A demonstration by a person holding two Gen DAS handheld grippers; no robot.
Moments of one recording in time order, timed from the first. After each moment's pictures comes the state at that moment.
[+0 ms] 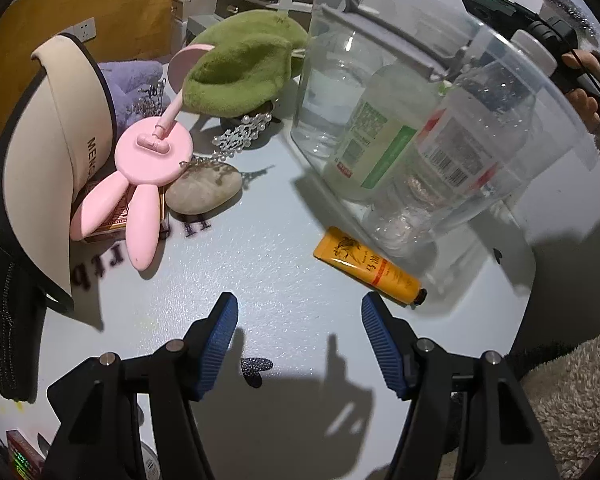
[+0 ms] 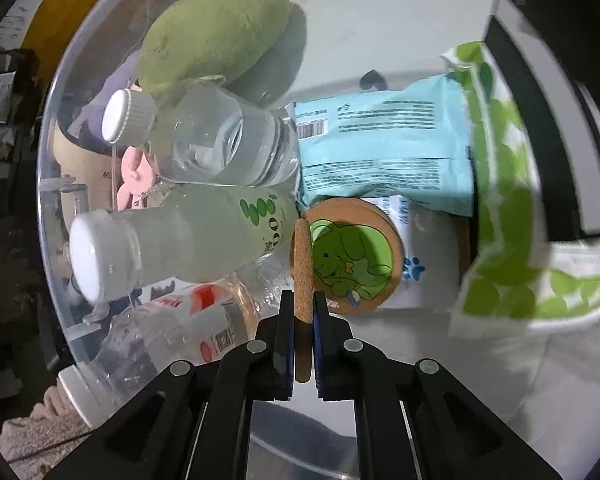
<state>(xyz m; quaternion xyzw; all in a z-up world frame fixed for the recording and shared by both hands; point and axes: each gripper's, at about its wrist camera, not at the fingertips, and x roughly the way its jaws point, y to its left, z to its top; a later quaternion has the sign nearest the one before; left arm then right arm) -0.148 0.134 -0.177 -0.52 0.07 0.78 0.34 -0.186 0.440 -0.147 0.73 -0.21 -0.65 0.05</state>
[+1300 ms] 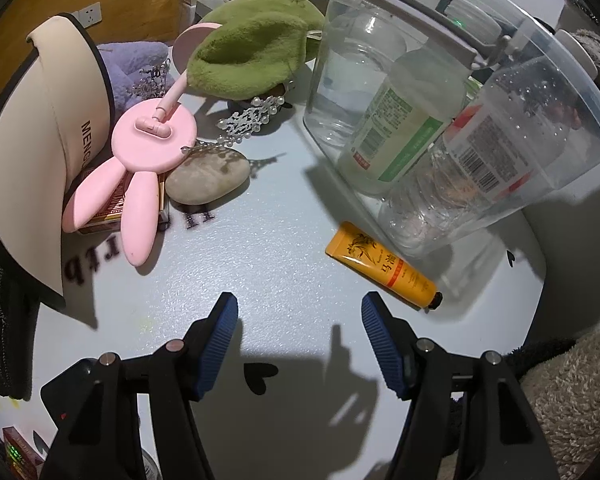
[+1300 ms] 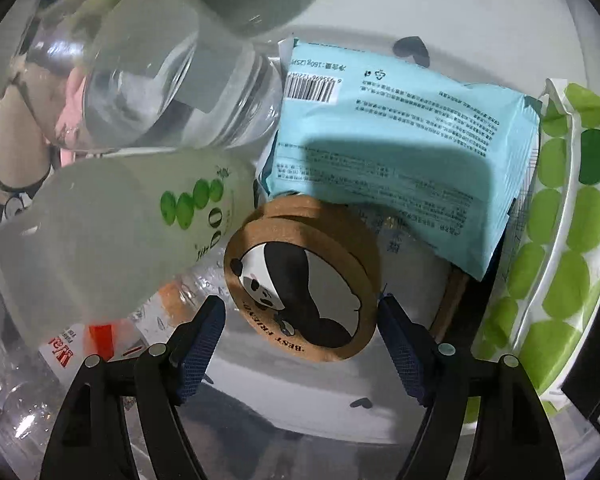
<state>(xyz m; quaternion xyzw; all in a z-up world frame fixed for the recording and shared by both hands) -0.157 0.141 -0.187 -0.54 0.07 0.78 0.32 -0.212 0.453 -0.171 0.81 -0.06 -0.59 0.07</state>
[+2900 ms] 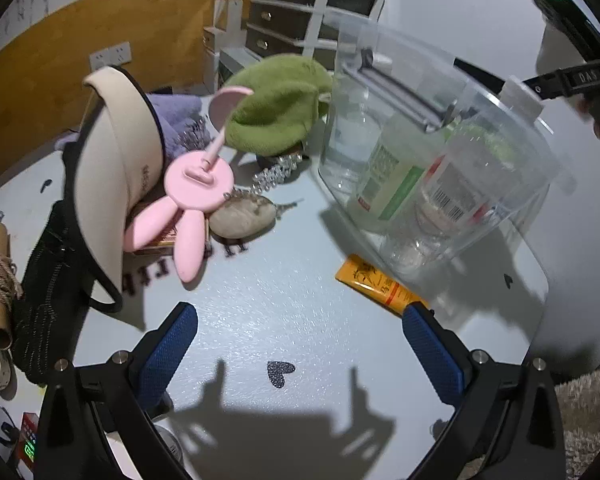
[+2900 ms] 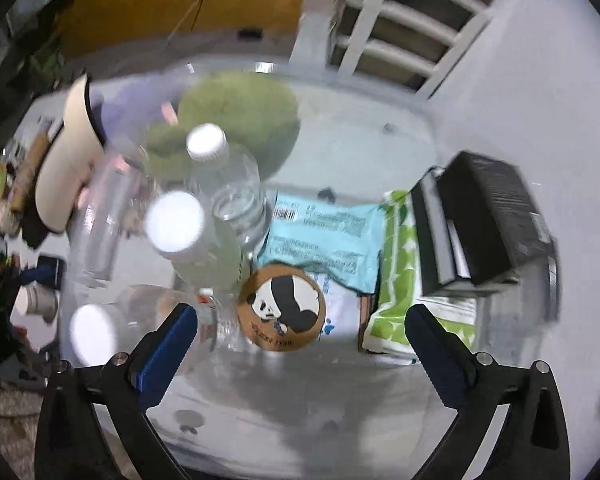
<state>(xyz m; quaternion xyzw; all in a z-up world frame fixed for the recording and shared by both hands) -0.131 0.113 -0.144 -0.46 0.06 0.84 0.29 -0.146 0.373 -0.006 0.57 0.05 -0.82 -0.07</state>
